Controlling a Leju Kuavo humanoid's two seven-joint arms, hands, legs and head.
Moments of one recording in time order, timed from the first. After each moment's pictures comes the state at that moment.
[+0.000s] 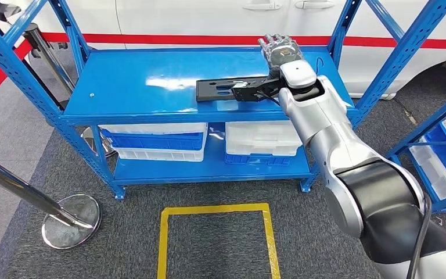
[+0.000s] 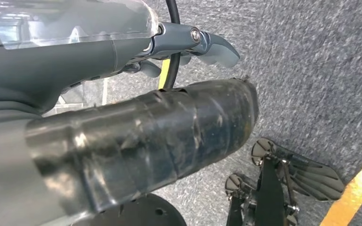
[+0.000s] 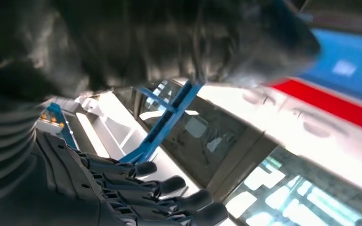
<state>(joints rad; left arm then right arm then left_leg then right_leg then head) -0.06 -0.10 0.46 -0.18 -0.36 0.05 0.12 -1.19 -0.03 0.51 -0.40 1.41 0.12 0.03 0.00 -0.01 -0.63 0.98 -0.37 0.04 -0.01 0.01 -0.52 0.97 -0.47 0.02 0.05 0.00</state>
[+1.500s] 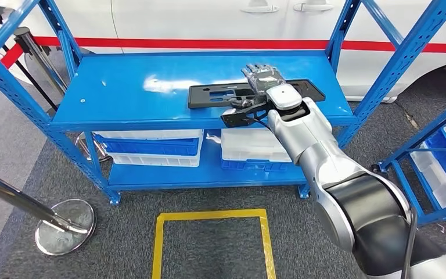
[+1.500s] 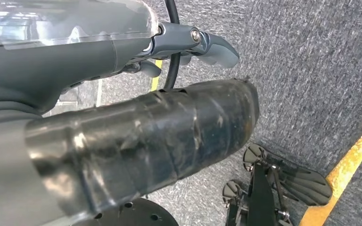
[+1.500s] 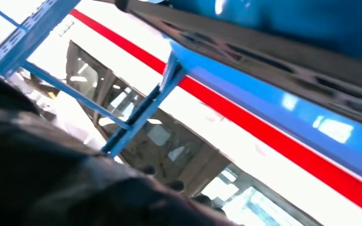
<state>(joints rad) -0.06 -0.09 0.50 -0.18 -0.40 0.06 0.11 -1.11 0.02 0.51 -0.37 1.41 0.11 -0.06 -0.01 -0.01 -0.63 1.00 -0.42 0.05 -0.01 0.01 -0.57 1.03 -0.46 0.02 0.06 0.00</state>
